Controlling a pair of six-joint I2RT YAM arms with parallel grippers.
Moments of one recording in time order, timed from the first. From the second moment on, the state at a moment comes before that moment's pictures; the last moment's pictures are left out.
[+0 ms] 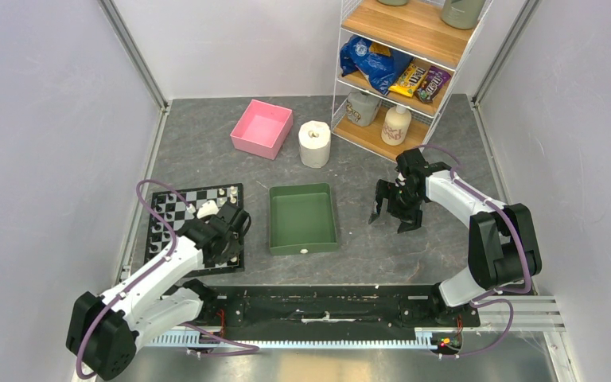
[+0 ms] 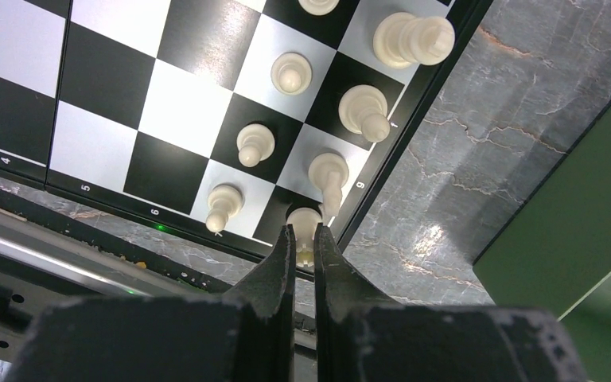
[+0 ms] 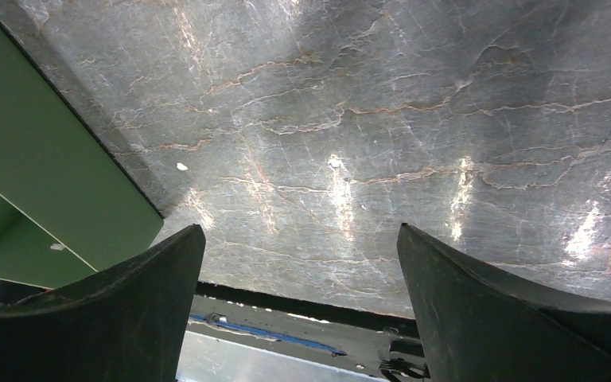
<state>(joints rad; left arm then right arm) -0.54 0.94 0.57 -0.94 -0.37 -1.06 0.24 1.54 0.96 -0.78 -0.24 0.49</state>
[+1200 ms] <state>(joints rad) -0.54 0.85 0.68 -1.00 -0.36 -1.06 0.24 1.54 0.96 -0.78 -0.24 0.49</state>
